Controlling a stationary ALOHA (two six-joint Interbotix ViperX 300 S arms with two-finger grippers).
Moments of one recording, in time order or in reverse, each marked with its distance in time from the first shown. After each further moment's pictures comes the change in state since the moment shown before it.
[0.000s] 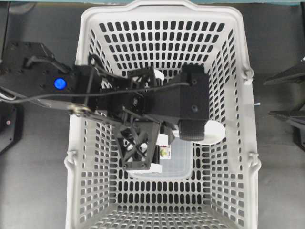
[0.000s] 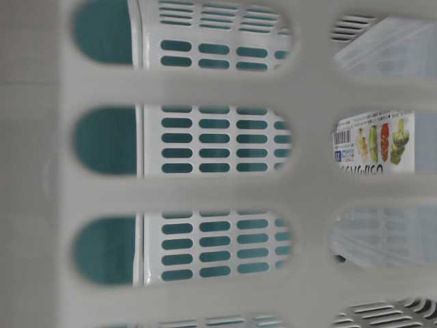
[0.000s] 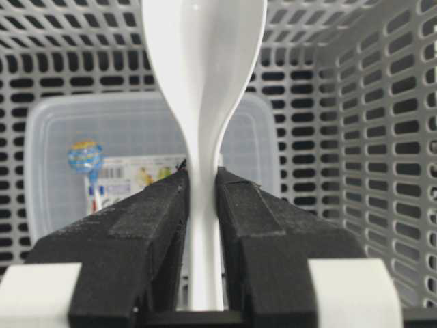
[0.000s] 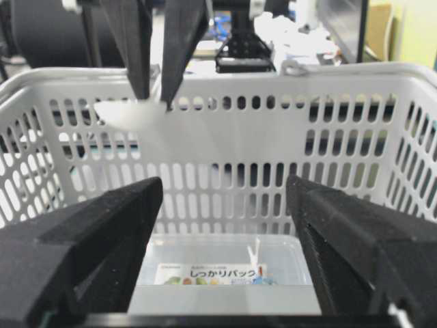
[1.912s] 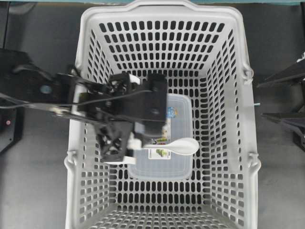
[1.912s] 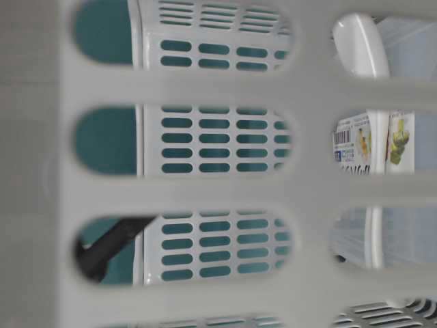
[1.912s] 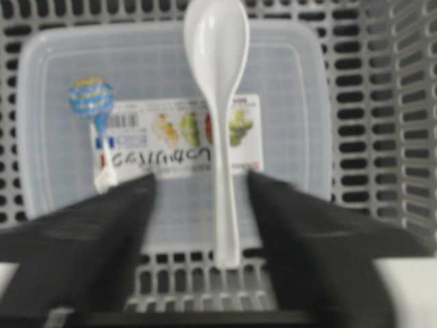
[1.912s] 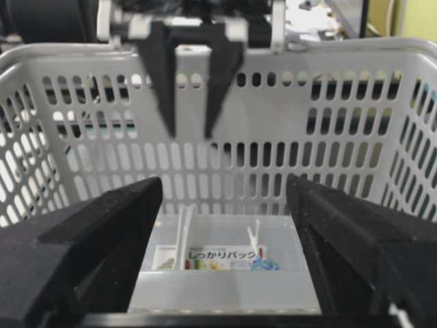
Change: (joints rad) left arm 0.029 -0.127 0.417 0.000 -0.282 0.037; right arm 0.000 0.043 0.000 0.000 0.005 0.000
